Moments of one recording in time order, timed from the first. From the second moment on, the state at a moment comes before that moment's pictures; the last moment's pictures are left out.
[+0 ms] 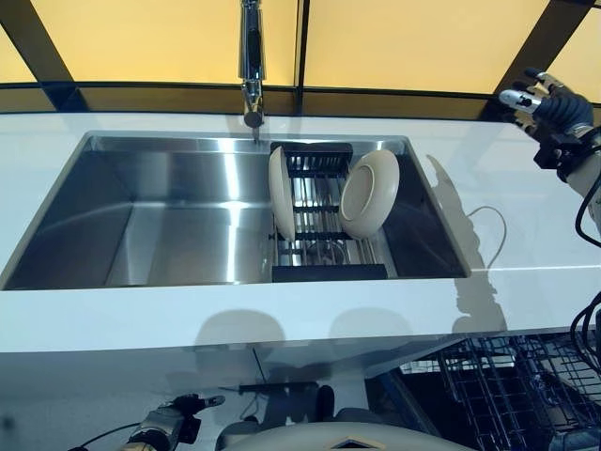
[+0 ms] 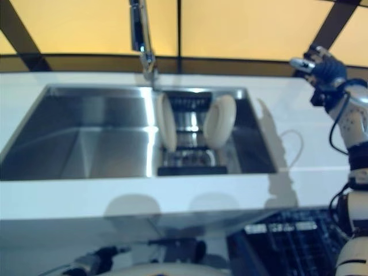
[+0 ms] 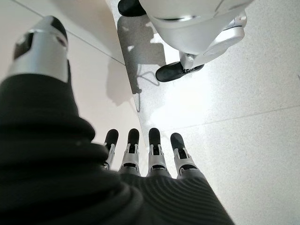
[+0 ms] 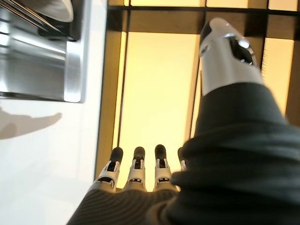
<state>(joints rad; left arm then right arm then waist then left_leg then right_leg) 0.00 0.34 -0.24 1.12 -0.10 0.23 -0.05 -0.84 -0.94 0.21 0.57 0.83 0.40 0.10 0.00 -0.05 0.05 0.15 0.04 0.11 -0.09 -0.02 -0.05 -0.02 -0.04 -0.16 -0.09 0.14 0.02</state>
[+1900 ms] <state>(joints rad) 0.07 0.34 -0.24 1.09 -0.10 0.21 -0.06 -0.81 -0.72 0.29 0.65 0.75 0.51 0.23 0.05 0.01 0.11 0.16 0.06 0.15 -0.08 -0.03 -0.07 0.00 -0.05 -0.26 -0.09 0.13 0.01</state>
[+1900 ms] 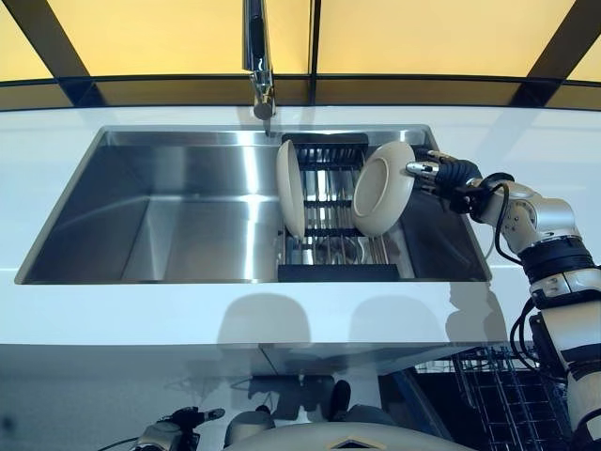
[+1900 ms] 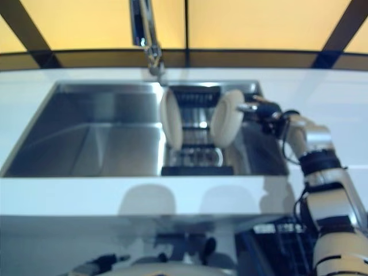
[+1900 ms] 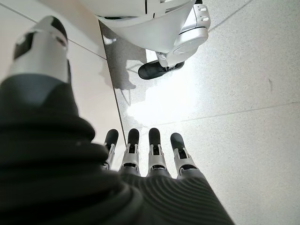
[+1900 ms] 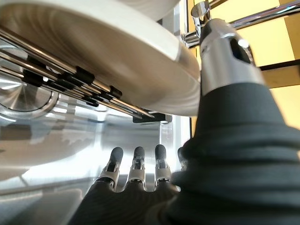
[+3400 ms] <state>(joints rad) 0.09 0.34 -0.26 1.10 -0.11 0.21 -0.06 -1.01 -0.68 0.37 0.88 0.37 0.55 0.31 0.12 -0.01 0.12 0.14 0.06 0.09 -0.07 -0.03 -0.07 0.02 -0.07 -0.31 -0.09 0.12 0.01</state>
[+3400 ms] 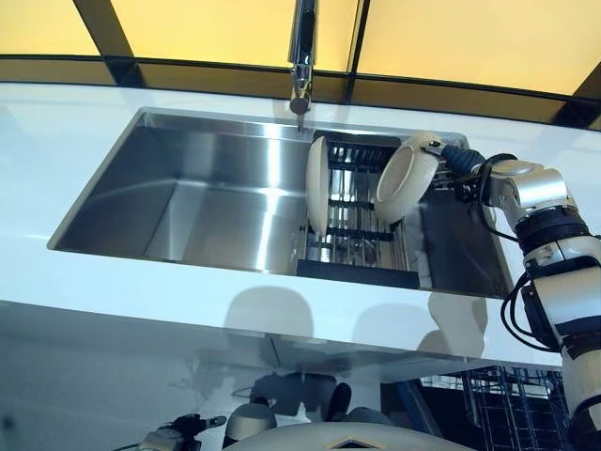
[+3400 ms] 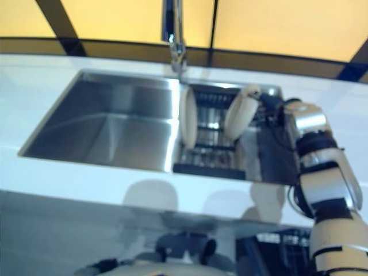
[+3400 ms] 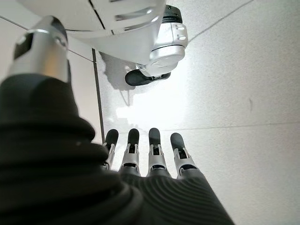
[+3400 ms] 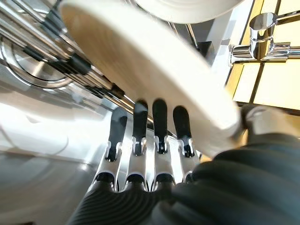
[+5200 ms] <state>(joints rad) 0.04 0.34 -0.26 1.10 -0.09 0.20 -0.06 -0.81 -1.09 0.27 0.52 0.43 0.43 0.27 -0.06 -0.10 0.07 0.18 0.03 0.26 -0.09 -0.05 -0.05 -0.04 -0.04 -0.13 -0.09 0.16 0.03</state>
